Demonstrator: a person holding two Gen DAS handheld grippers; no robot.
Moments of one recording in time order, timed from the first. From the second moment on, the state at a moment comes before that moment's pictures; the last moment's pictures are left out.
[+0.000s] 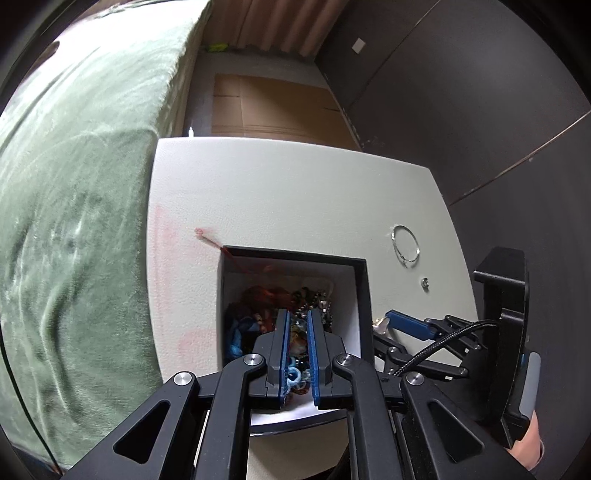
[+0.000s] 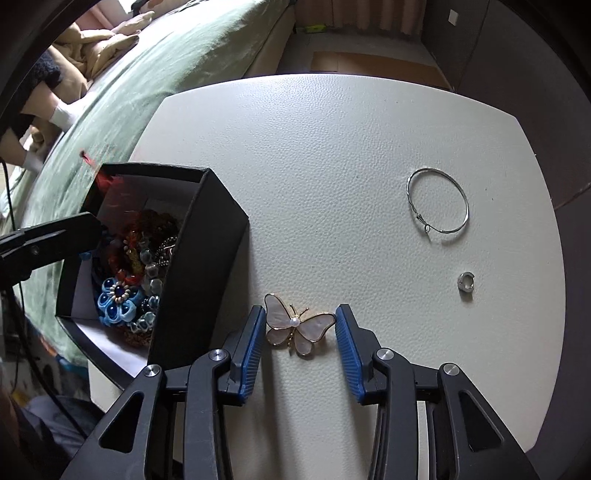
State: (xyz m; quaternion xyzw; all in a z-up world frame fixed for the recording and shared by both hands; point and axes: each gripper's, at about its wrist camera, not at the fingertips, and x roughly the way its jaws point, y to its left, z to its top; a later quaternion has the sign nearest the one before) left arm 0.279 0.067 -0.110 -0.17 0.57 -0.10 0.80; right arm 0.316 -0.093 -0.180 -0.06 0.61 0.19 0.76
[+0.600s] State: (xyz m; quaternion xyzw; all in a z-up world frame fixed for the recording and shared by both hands) left arm 0.272 0.097 -0.098 -0.20 0.55 -0.08 0.81; right arm 0.305 -0.111 -0.127 0.02 0.58 0.23 0.78
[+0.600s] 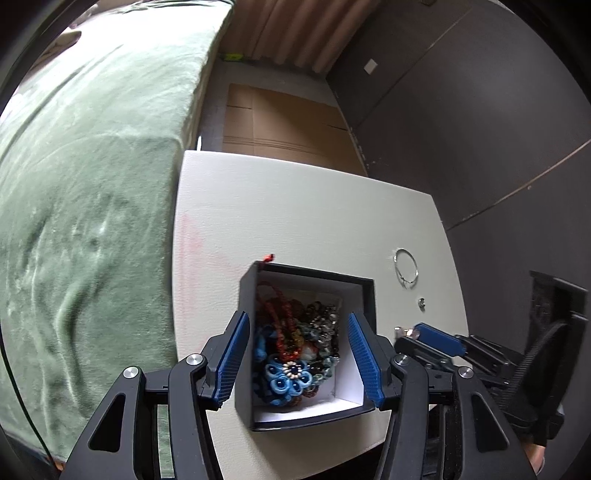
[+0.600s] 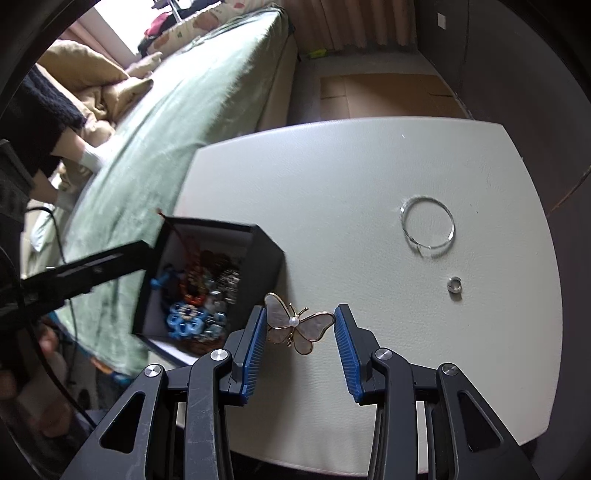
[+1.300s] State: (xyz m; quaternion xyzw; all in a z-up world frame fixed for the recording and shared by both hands) left arm 0.277 0.098 -0.093 -0.22 0.54 -0.09 0.81; right arm 0.300 -0.108 -0.105 0.05 0.56 0.26 0.79
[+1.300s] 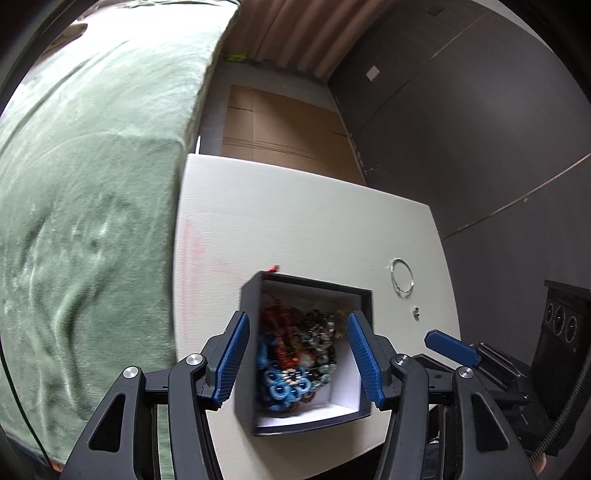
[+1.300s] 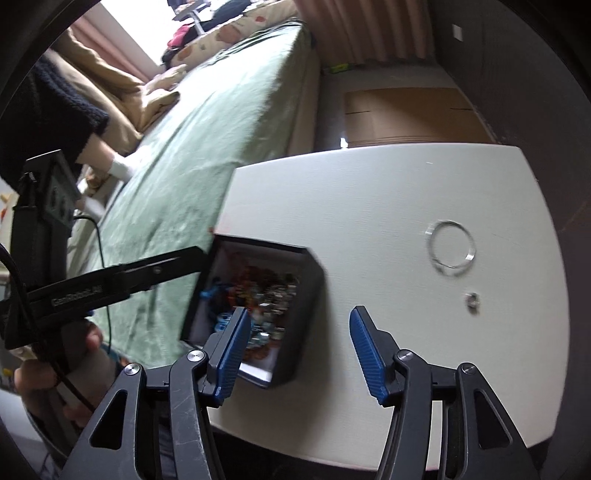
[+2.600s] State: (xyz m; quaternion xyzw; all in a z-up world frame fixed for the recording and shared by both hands) left arm 0.359 -0.078 -0.118 -0.10 0.61 -0.12 0.78; right arm 0.328 -0.288 -0.129 0.10 0.54 0.08 0.83
